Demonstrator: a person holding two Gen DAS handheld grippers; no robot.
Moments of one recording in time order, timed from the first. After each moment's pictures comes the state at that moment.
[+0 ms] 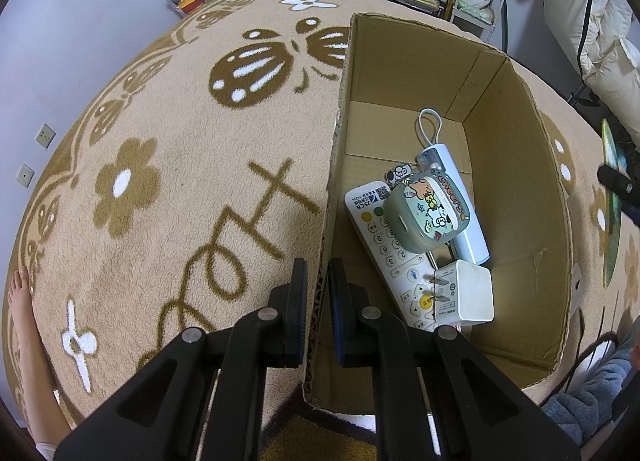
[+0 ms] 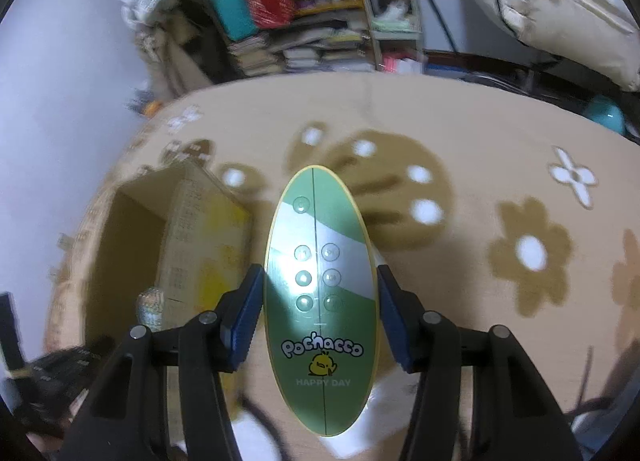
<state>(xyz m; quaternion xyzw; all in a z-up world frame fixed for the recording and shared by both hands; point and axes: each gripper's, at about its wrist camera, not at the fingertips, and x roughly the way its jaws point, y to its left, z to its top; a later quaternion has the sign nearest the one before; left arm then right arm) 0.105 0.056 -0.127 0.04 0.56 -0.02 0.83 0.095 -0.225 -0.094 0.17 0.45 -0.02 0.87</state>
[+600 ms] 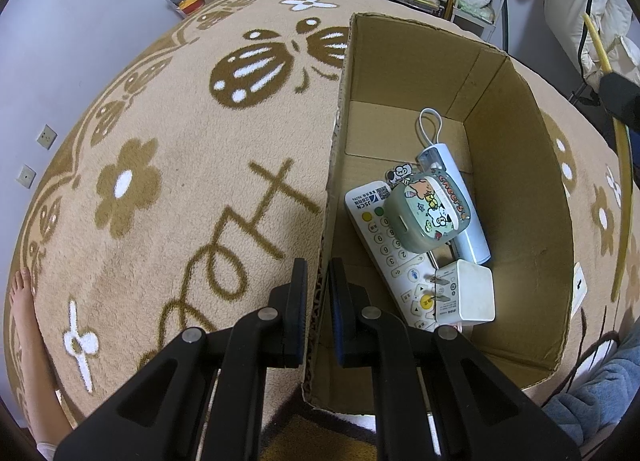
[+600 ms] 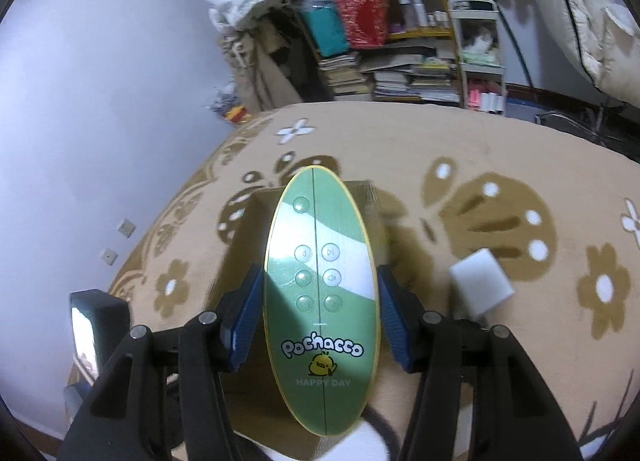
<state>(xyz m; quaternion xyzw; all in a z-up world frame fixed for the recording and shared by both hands) 0.105 0.055 -0.127 0.04 0.56 -0.02 0.83 0.096 -0.136 -0.056 0.16 0.41 0.09 0.89</state>
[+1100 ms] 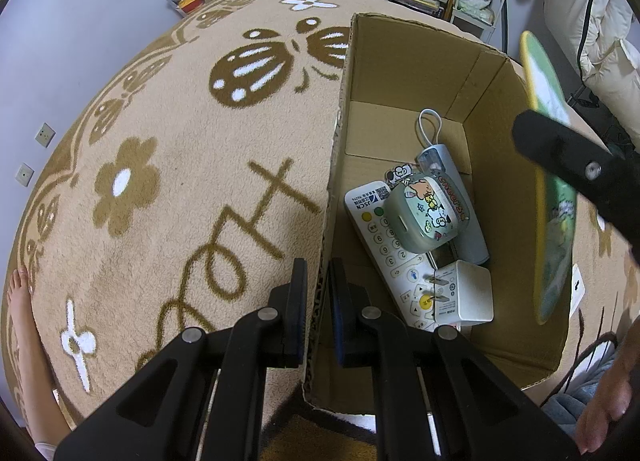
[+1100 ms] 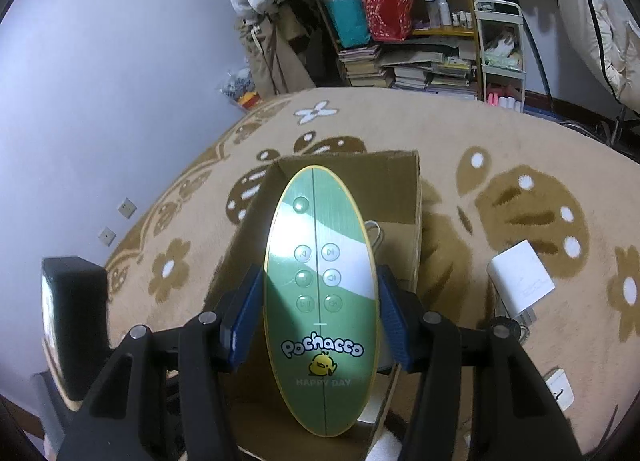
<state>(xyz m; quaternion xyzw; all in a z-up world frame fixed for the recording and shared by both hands) 0.106 0.056 -0.125 0.03 0.56 -0.02 0.83 0.101 -0.106 -0.088 0.13 0.42 0.10 0.89</state>
